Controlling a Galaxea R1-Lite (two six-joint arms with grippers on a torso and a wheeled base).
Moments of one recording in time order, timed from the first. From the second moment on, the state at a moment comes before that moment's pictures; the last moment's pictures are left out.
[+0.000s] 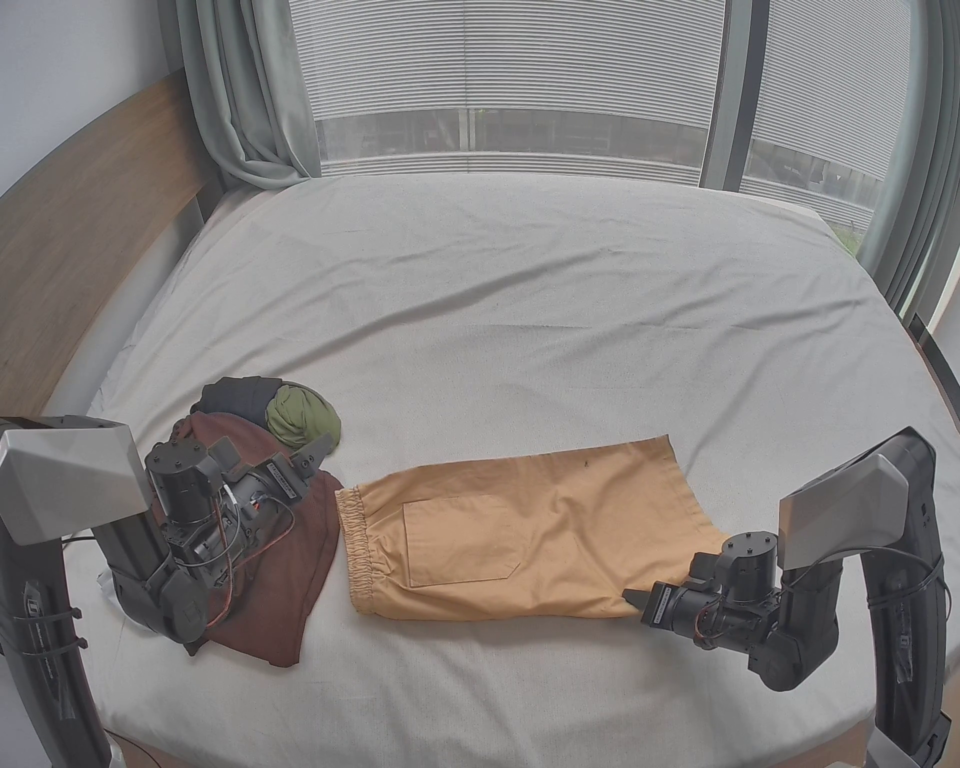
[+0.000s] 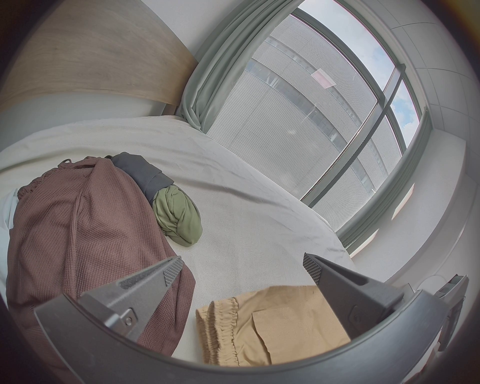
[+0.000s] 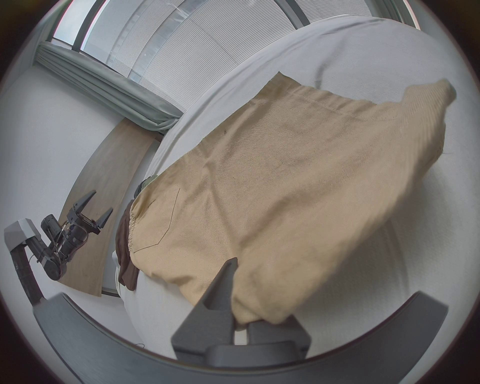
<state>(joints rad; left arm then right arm) -0.17 2.22 -0.55 -1.55 -0.09 -0.57 0.36 2.50 -0.40 -1.55 0.23 0.62</state>
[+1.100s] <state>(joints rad) -0.19 2.22 -0.47 -1.55 -0.23 -0.57 0.36 2.41 -0.24 -1.54 0.25 0.59</state>
